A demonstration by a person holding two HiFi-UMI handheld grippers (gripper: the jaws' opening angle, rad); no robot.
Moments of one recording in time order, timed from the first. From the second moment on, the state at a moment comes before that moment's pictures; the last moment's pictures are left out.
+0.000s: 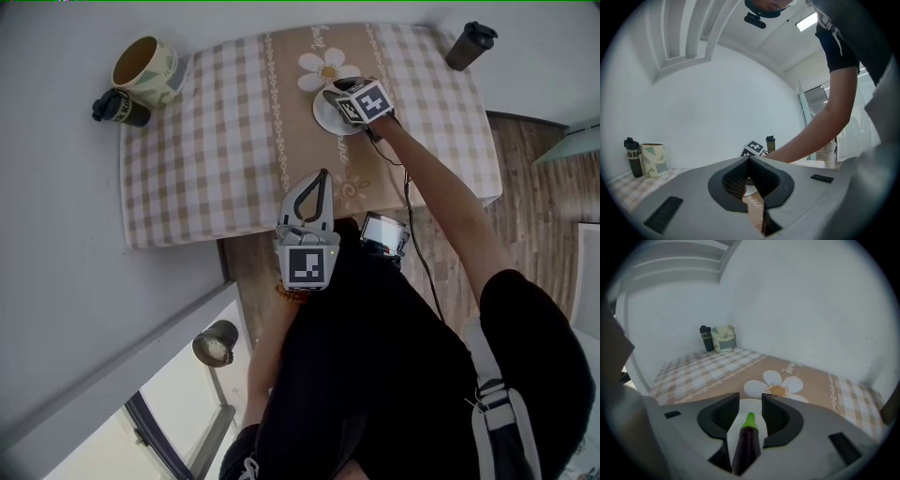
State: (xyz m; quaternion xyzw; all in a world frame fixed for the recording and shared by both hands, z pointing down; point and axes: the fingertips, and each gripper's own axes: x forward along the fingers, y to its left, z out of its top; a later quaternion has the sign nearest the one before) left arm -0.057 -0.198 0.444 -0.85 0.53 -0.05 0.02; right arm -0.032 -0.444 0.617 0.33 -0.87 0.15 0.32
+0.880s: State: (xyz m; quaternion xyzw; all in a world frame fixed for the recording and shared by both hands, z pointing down) left arm -0.042 -0.176 0.433 -0.85 0.52 -0.04 0.03; right arm -0.024 -0.407 0.527 0.34 -0.91 0.10 0.22
